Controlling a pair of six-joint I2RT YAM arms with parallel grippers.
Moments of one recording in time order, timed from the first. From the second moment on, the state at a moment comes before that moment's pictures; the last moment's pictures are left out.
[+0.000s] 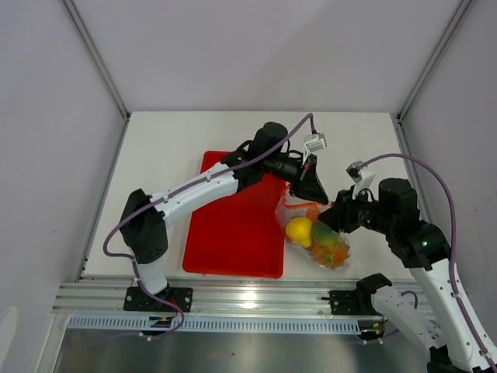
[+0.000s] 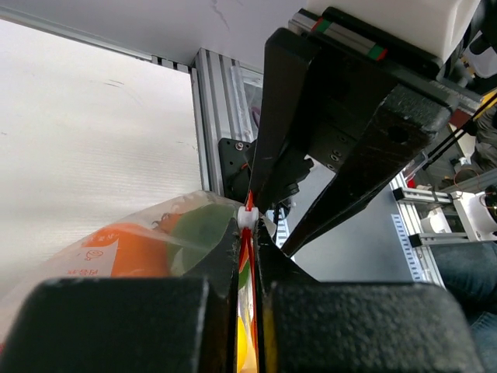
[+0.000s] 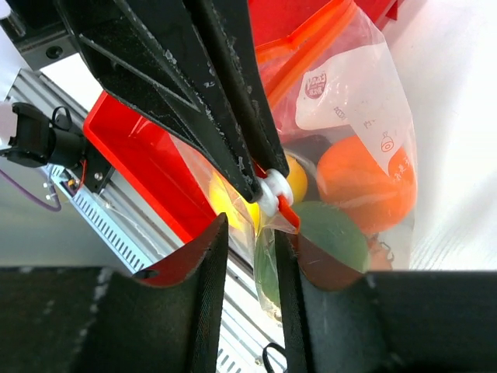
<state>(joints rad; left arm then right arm) -0.88 1.80 1.61 -0.13 0.98 -0.29 0.38 0.70 0.99 -0.83 -0.44 0.20</state>
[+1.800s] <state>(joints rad) -0.80 1.72 1.41 0.11 1.05 -0.39 0.31 0.72 0.99 -0.77 -0.46 0.27</state>
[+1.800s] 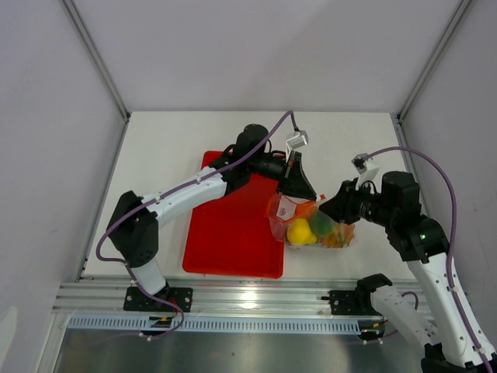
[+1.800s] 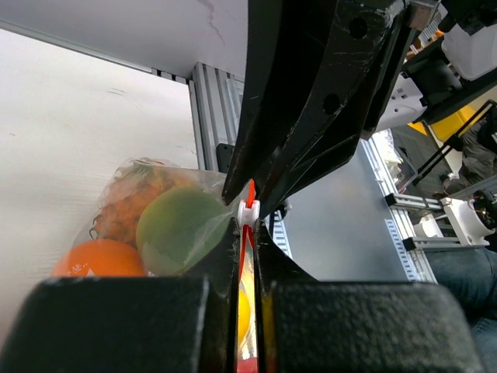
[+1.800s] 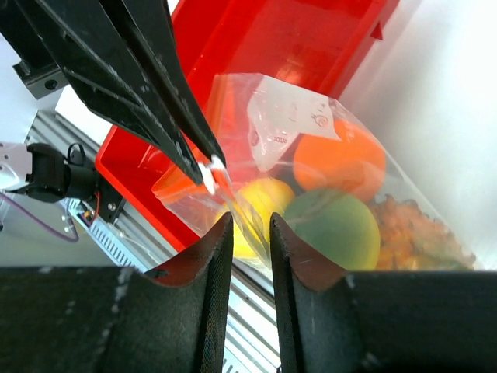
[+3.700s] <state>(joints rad) -0.85 1.65 1.38 -0.11 0.79 -0.25 0.14 0.61 0.90 -0.69 -0.37 0.41</state>
